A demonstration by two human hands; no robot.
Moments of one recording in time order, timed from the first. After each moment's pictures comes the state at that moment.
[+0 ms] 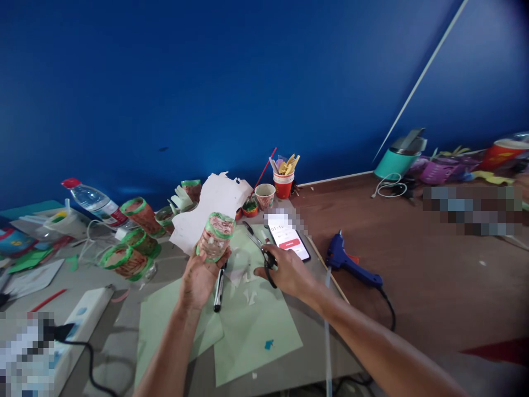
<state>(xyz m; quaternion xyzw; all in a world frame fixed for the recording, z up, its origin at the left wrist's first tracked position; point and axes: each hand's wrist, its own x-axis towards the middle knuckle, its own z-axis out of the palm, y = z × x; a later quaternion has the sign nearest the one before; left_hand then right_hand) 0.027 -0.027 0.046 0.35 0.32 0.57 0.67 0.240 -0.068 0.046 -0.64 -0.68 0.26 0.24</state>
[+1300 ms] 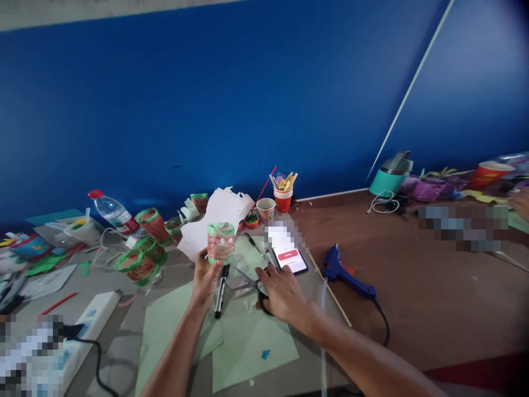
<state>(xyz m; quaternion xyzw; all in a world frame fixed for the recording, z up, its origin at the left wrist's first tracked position) 0.031 -0.016 0.026 0.45 0.38 0.63 0.51 0.222 -0.088 0.042 -0.59 -0.80 0.09 0.08</state>
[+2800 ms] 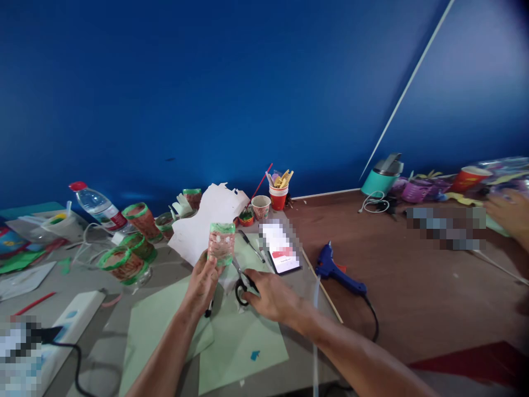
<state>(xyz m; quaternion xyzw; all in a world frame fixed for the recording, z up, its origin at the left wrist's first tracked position) 0.043 -0.028 0.032 0.44 0.30 0.57 0.63 0.219 -0.088 0.040 -0.57 -0.76 0.26 0.19</state>
